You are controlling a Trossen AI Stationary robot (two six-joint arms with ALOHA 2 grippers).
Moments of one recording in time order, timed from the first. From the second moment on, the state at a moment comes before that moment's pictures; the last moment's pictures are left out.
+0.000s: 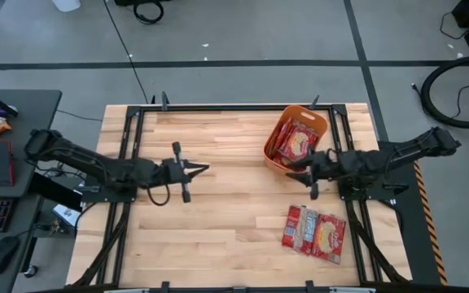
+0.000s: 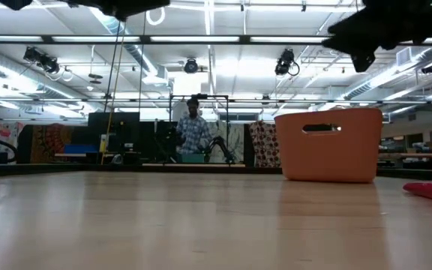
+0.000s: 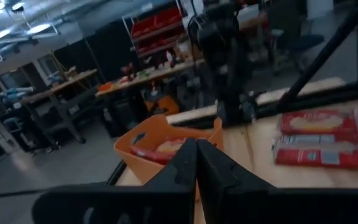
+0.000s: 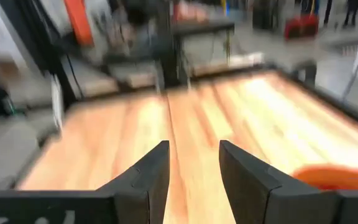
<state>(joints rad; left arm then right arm) -0.27 1.02 0.54 0.50 -0.53 0.31 0.24 0.66 0.34 0.17 0.32 0.20</state>
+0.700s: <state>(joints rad) -0.27 0.77 0.18 0.90 -0.56 0.21 0.48 1.32 0.85 -0.56 0.23 0.27</state>
